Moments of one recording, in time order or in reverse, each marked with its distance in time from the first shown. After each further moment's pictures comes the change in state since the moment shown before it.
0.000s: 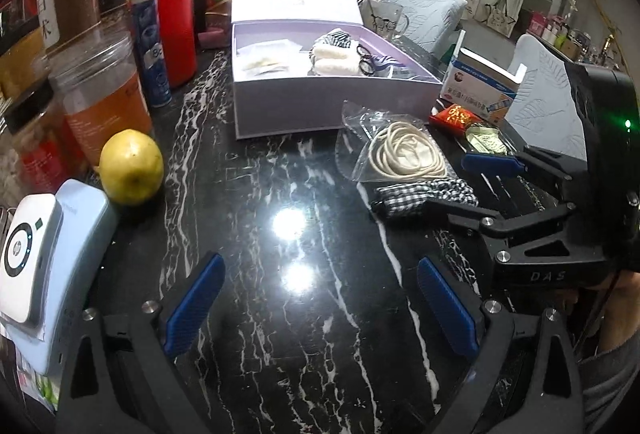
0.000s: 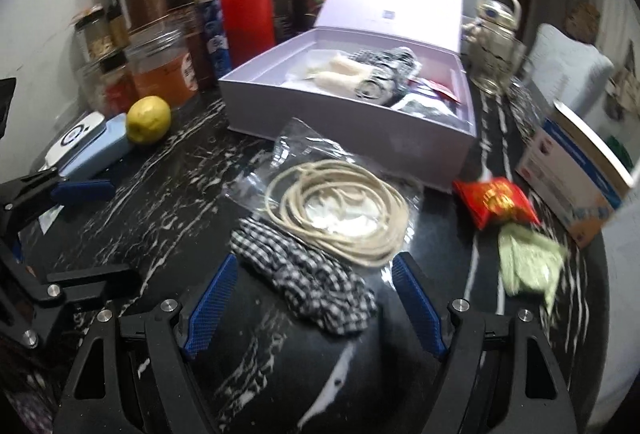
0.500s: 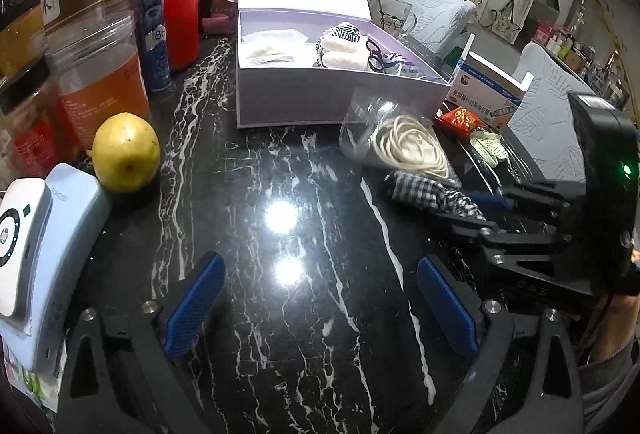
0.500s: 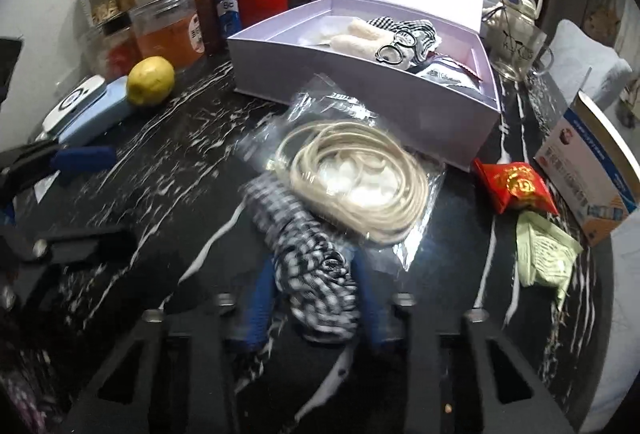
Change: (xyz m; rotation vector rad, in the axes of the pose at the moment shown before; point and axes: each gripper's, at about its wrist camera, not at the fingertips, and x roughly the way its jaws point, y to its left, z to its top) left arm 0.007 0.007 0.004 -0.052 0.025 -0.032; right arm 0.011 0.005 -0.009 -0.039 0.102 0.014
